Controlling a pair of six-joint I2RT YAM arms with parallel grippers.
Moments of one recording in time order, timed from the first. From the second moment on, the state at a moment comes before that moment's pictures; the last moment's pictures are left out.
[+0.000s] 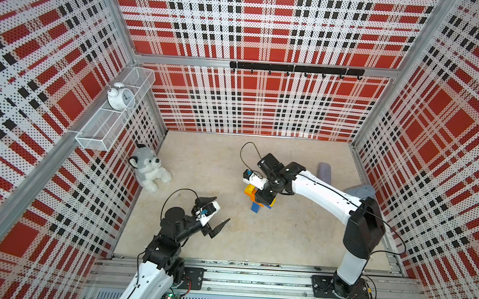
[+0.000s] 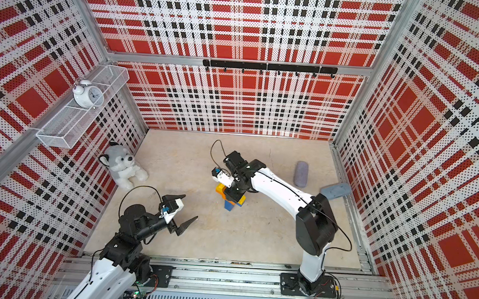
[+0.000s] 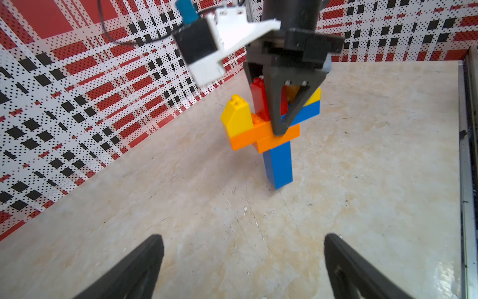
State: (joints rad) left arm -0.29 0.39 0.21 -0.09 0.53 0.38; right arm 0.72 1.74 1.50 -0.88 -0.22 -0.25
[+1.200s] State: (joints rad) left arm -0.41 0.60 0.27 0.01 0.49 0.36; right arm 0.43 1.67 0.60 0.61 -0.70 0.94
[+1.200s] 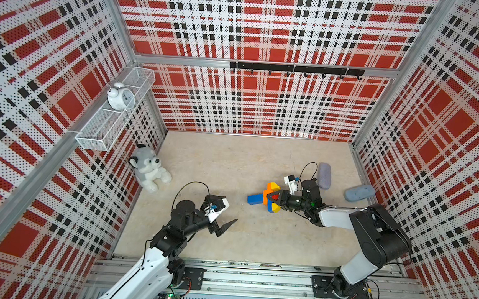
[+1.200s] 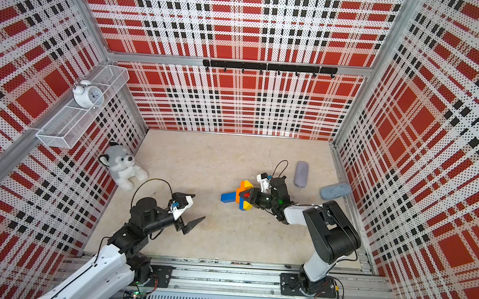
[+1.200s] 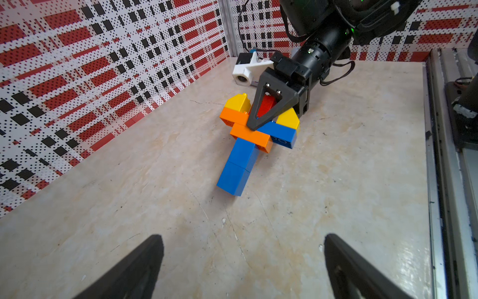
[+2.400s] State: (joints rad) left arm -0.43 0.62 0.27 -0.01 0.47 0.38; right arm 0.37 1.55 0.43 0.52 -0.47 0.92
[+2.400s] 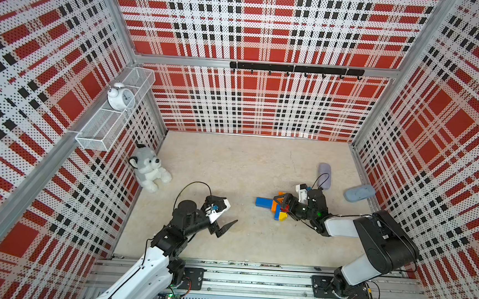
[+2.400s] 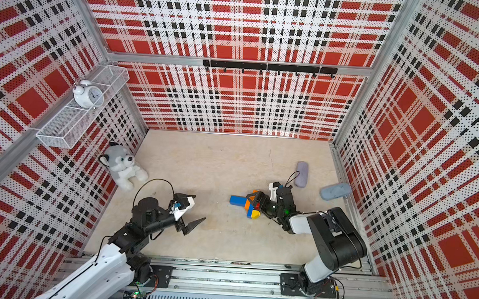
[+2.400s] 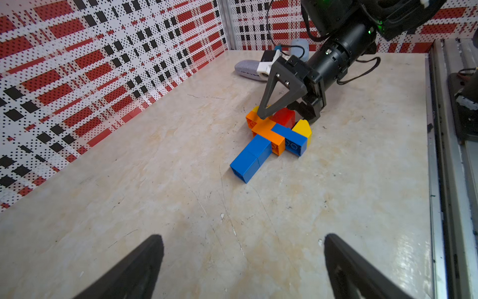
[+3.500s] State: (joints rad) left arm -0.38 0.71 0.18 0.48 -0.48 -0.13; right arm 0.11 0.95 0.46 0.07 0.29 0.22
